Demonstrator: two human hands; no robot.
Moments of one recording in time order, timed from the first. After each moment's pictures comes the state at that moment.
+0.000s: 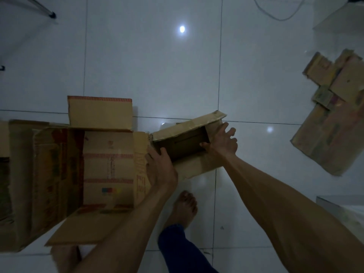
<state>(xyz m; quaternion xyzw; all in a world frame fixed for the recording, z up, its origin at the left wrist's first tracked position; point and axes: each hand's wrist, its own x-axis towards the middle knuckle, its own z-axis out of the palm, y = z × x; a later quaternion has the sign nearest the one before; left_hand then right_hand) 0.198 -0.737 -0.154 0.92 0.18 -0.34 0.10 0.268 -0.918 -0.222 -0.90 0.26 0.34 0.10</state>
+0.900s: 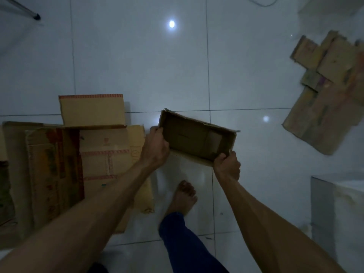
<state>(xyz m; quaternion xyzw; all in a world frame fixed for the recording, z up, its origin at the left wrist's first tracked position) 0.226 -0.712 -0.163 0.90 0.02 -0.30 0.31 0.147 -0.929 -0.183 -0.81 0.50 0.21 0.24</state>
